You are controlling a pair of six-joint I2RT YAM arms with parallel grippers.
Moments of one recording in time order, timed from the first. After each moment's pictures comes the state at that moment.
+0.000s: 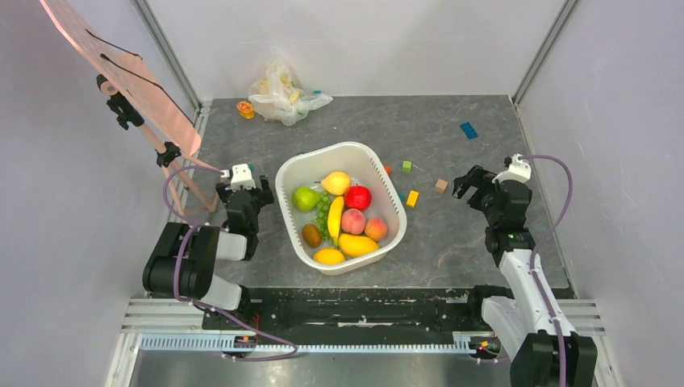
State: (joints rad) left arm -0.12 1.48 0.25 1.03 -0.35 -0.04; right arm -0.08 0.85 0.45 0.06 -0.03 0.38
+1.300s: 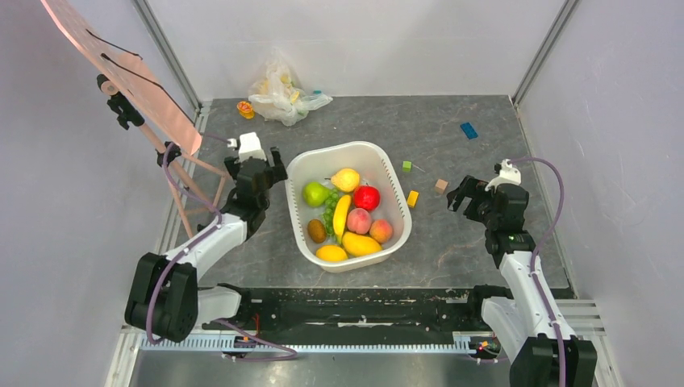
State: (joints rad) left arm -0.30 1.23 0.57 0.36 -0.50 -0.19; right arm -0.08 0.82 0.45 -0.12 -0.13 0.31
